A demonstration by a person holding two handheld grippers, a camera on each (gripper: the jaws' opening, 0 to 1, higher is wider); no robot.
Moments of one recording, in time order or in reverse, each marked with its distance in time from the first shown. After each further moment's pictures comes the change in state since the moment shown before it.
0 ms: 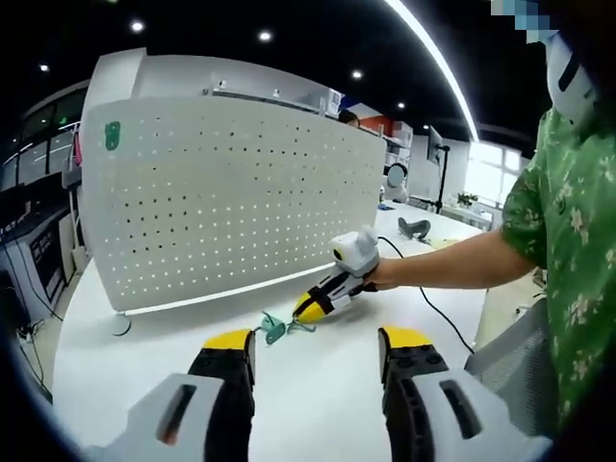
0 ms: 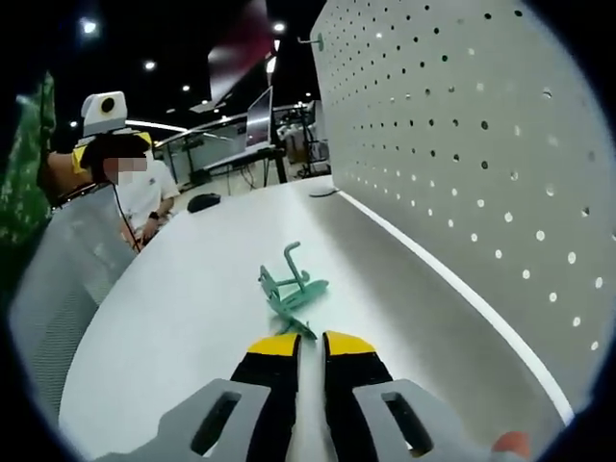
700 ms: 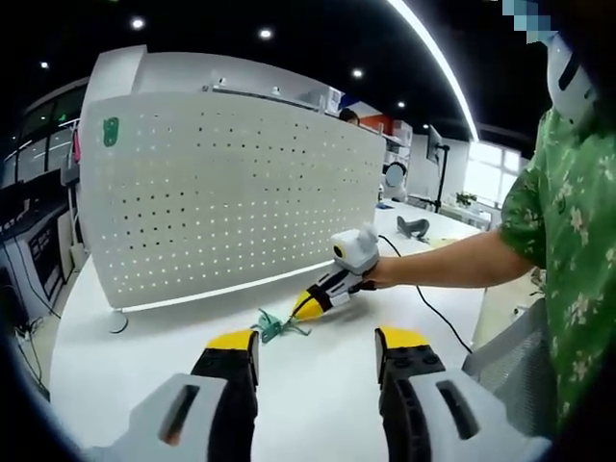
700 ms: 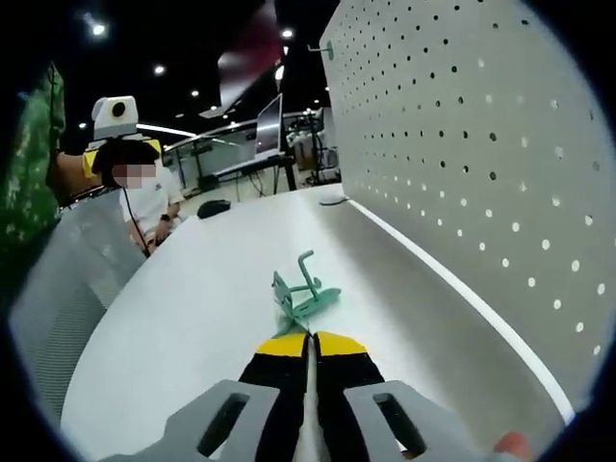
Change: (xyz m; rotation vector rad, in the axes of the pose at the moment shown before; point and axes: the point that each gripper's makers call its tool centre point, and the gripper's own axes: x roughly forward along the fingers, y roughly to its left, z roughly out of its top) left arm 0.002 -0.004 -0.002 -0.004 0.007 -0.010; right arm -0.004 0.009 0.007 -0.009 -0.036 0.038
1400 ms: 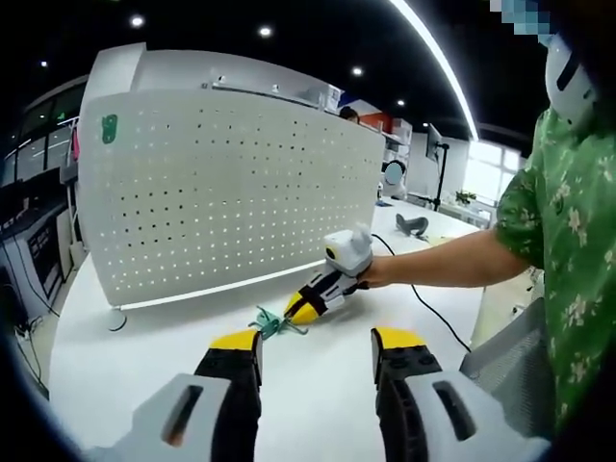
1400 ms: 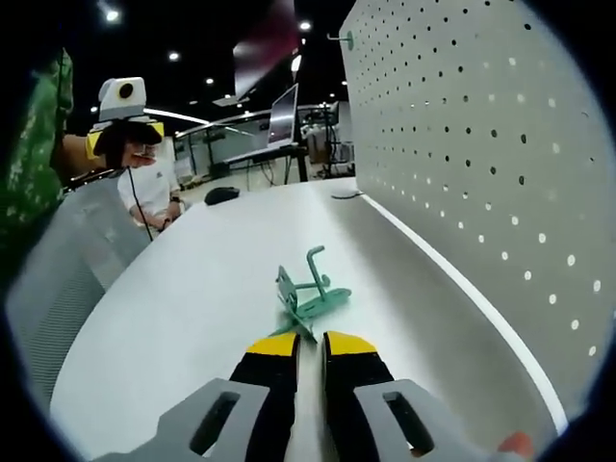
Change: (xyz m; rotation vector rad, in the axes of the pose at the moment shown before) left arm 0.000 0.001 -0.003 -0.005 0.013 0.001; right arm 0.015 0.006 -0.004 -0.072 0.032 0.044
